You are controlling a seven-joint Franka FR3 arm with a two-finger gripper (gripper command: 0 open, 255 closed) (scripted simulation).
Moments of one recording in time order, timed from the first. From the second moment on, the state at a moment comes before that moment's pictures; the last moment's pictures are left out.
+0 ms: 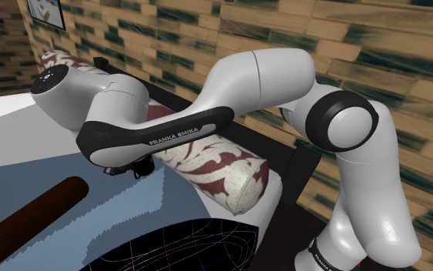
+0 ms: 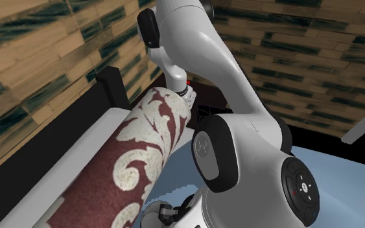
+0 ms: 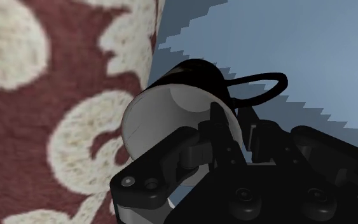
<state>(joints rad) 0.42 0.58 0.33 -1.35 -0.62 1.65 0.45</state>
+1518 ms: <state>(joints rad) 0.46 0.57 0.32 -1.11 -0.61 1.43 0.35</state>
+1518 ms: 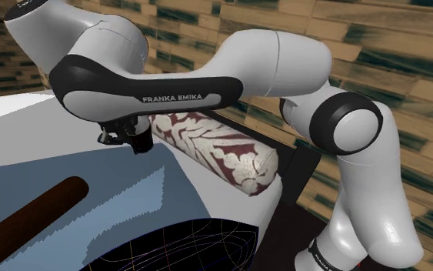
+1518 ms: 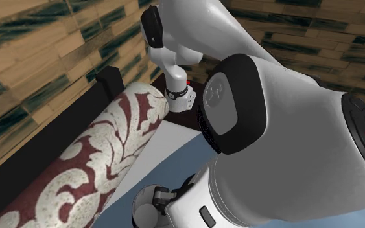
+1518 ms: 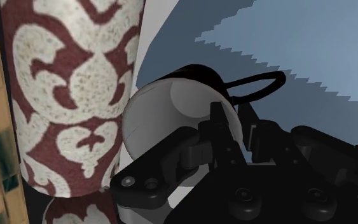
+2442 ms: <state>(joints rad) 0.53 0.63 0.31 -0.83 -0.64 1.24 0.26</state>
